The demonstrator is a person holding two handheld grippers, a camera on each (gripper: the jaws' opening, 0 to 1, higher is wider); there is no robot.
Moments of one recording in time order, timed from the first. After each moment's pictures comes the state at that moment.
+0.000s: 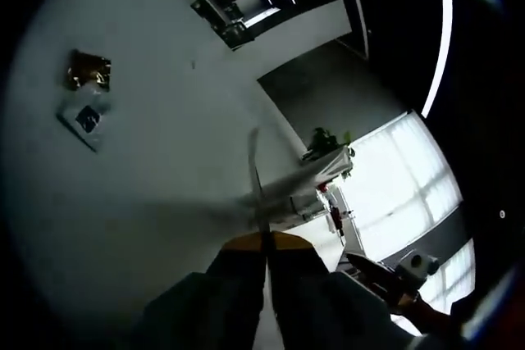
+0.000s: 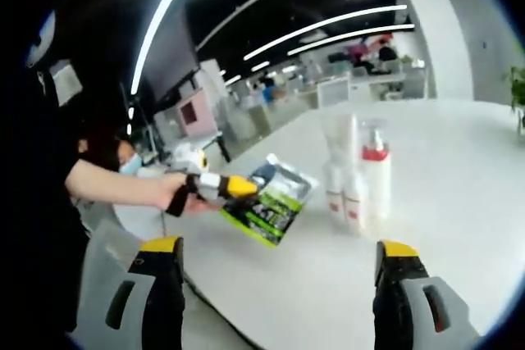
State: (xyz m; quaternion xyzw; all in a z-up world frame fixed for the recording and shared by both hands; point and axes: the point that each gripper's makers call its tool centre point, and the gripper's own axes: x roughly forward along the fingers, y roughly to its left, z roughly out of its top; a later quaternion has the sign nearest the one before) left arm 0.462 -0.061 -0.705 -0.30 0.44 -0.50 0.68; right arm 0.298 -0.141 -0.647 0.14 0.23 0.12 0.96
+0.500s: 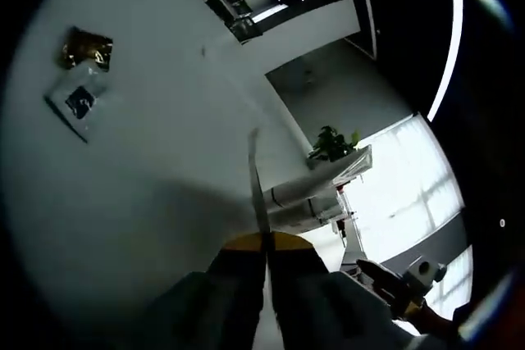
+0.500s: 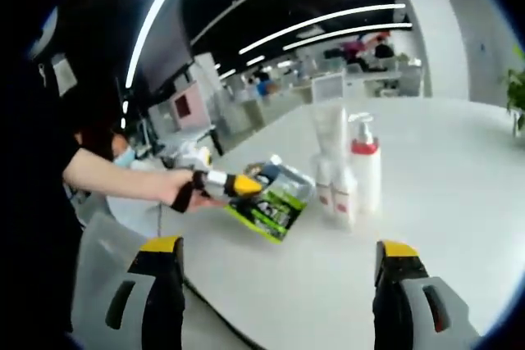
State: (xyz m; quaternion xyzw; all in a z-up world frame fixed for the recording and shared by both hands) left arm 0.470 -0.077 -0.728 -0.31 0.46 -0.49 0.67; right arm 0.294 -0.149 -0.656 0.13 0.24 0.10 0.96
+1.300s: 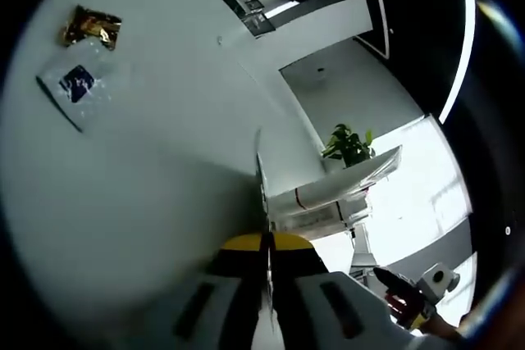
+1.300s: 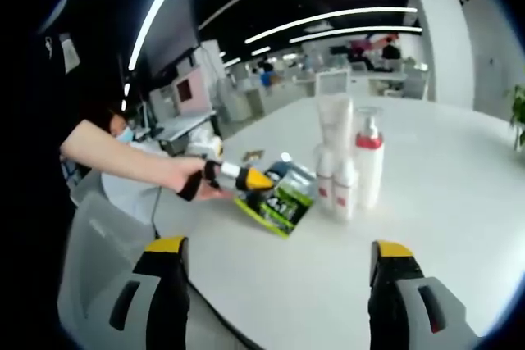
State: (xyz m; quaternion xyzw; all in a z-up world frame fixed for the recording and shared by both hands) left arm 0.477 -0.087 -0.755 -0.30 0.48 -0.47 0.68; right arm 0.291 -0.147 -0.669 0.09 0.27 0.11 0.95
